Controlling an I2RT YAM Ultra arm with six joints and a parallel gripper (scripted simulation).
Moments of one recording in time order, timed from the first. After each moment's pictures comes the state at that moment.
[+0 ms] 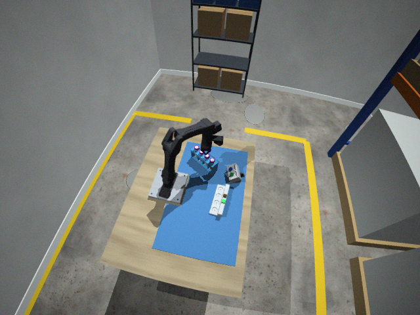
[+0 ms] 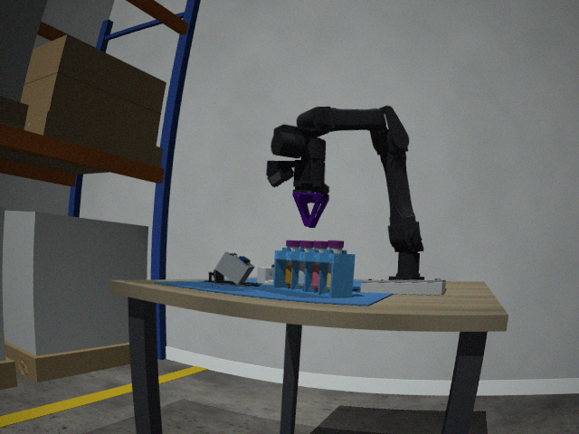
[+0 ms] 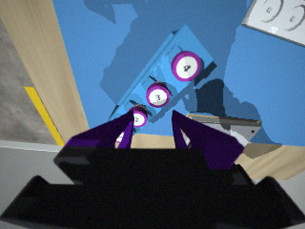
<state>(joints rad) 0.96 1.77 1.53 -1.34 0.06 0.77</state>
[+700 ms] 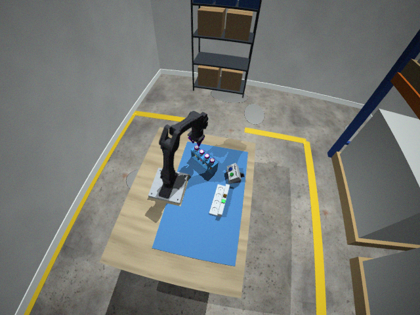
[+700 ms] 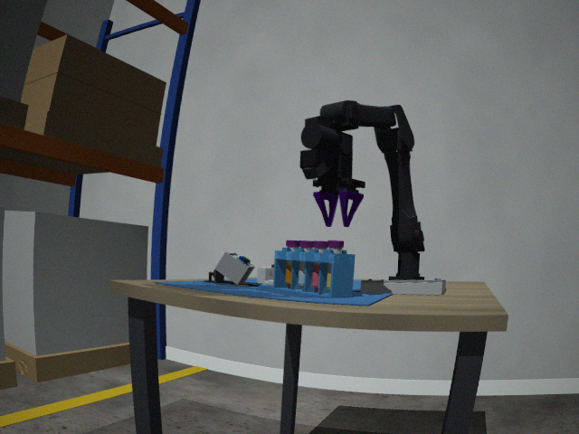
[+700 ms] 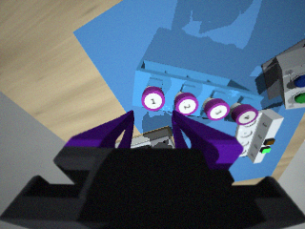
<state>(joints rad) 1.25 1.79 1.53 -1.35 0.05 0.00</state>
